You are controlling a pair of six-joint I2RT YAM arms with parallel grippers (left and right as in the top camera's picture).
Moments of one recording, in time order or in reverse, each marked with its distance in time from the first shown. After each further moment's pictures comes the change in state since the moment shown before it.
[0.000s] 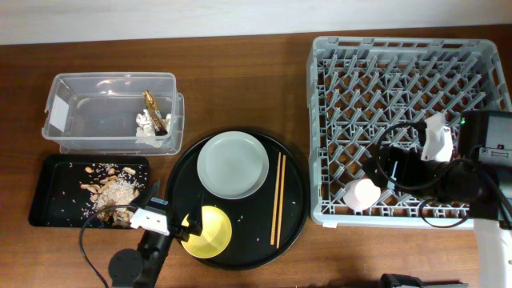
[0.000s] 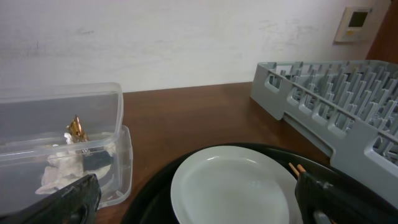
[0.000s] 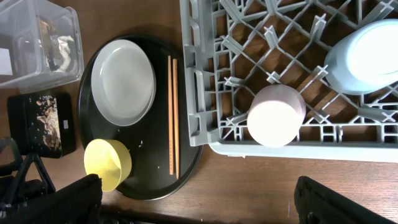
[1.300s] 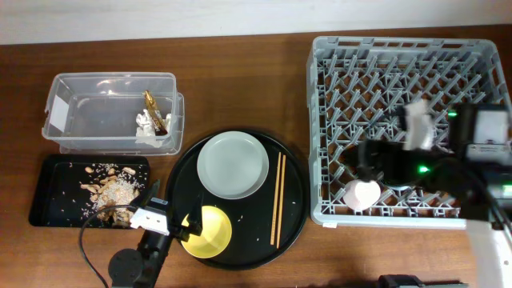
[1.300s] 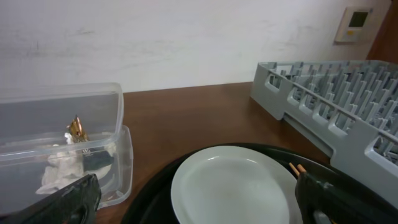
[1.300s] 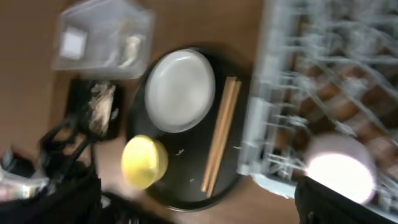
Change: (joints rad) left arm 0.000 0.000 0.000 0.000 0.000 0.000; right arm 0.157 0.003 0.000 0.179 -0.172 -0.048
